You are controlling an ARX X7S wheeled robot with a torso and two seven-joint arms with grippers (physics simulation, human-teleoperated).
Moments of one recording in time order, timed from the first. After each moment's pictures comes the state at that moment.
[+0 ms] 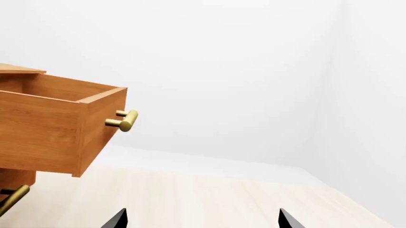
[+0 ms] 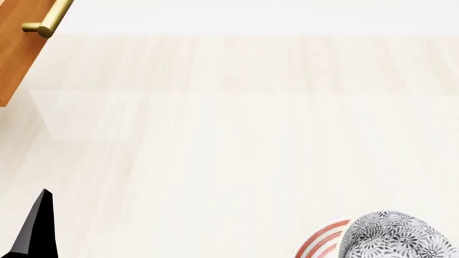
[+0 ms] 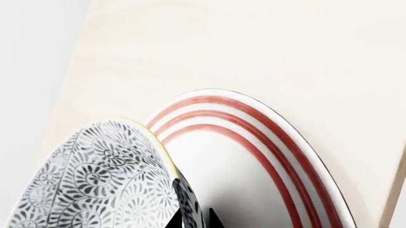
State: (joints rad) left arm 0.02 -0.66 0.26 0.92 -0.71 -0.20 -0.60; right arm -0.25 0.63 -0.07 -0.42 1.64 -0.32 0.82
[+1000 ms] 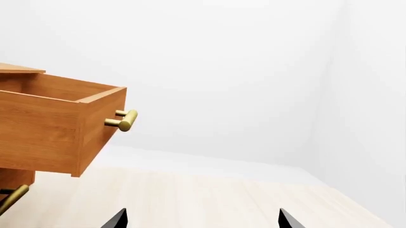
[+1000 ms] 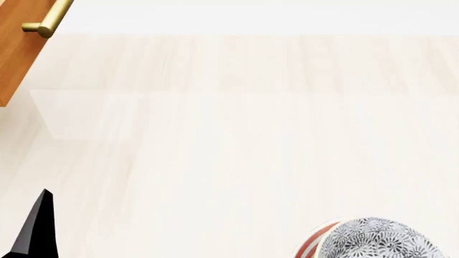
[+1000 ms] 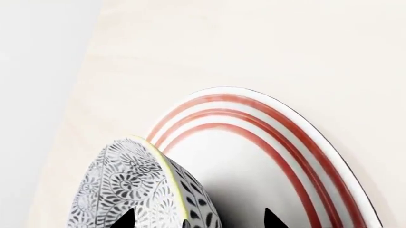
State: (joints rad) left arm 0.02 -0.67 0.27 0.92 -0.72 -0.19 -0.61; right arm -0.23 0.62 -0.07 -0.40 1.63 -0.30 0.78
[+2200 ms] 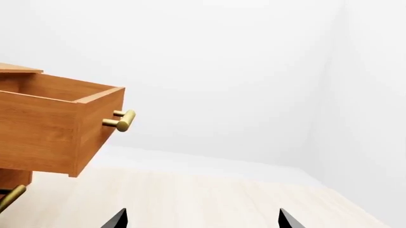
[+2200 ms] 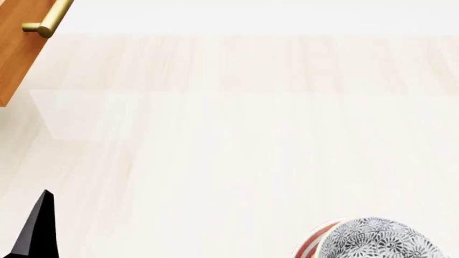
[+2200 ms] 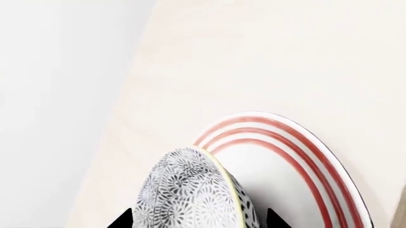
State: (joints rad) left arm 0.01 -0.68 0.29 0.93 -0.72 -0.17 -0.62; right arm -0.44 0.66 0.07 -0.68 1.59 -0.36 0.82
